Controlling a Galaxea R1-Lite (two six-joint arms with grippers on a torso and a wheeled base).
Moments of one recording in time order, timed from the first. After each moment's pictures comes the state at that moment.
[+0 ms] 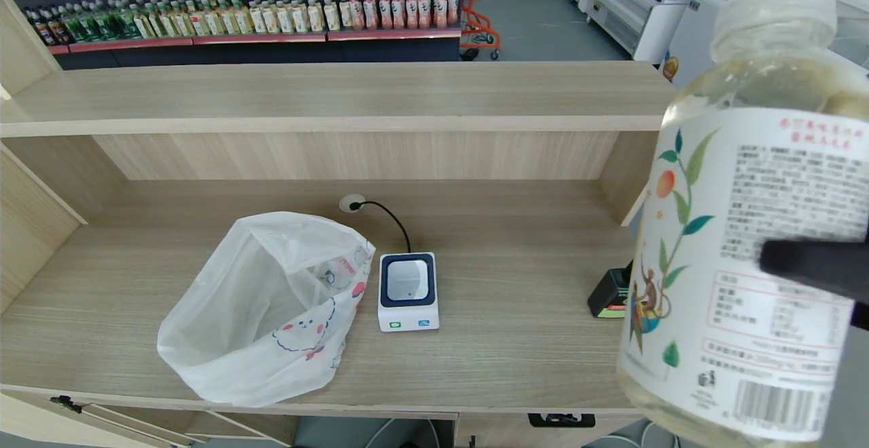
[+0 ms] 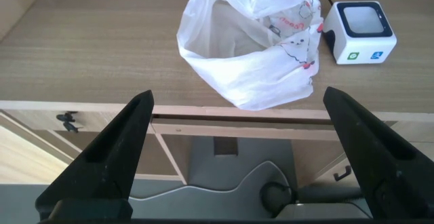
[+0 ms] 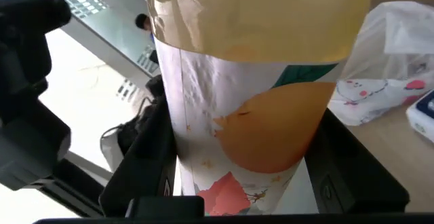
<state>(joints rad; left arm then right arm) 0.00 0.00 0.00 0.00 0.00 0.00 0.53 1.21 -0.62 -0.83 0.93 0.58</state>
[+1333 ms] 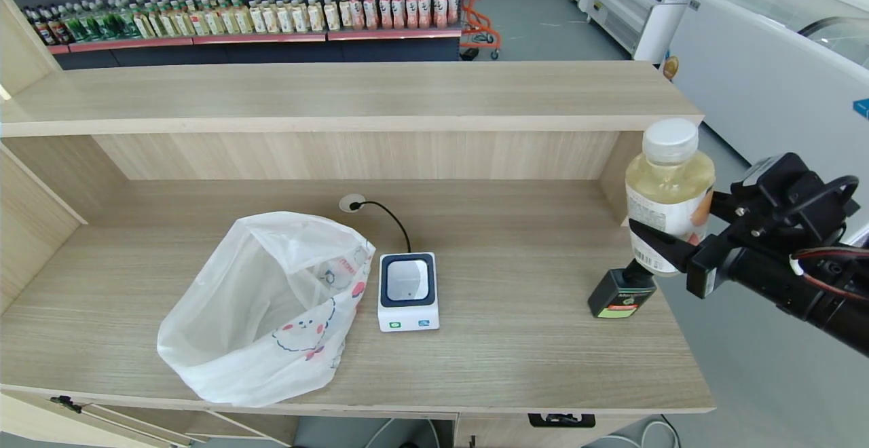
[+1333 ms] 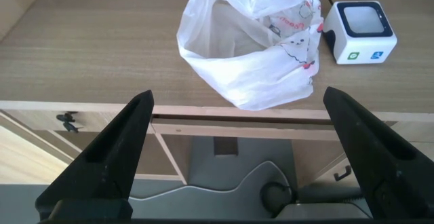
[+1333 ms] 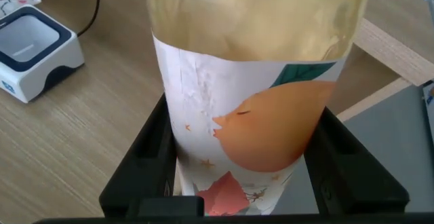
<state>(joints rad) 0.00 0.00 0.00 0.00 0.00 0.00 0.28 1.44 -0.45 -1.04 0.16 -0.53</state>
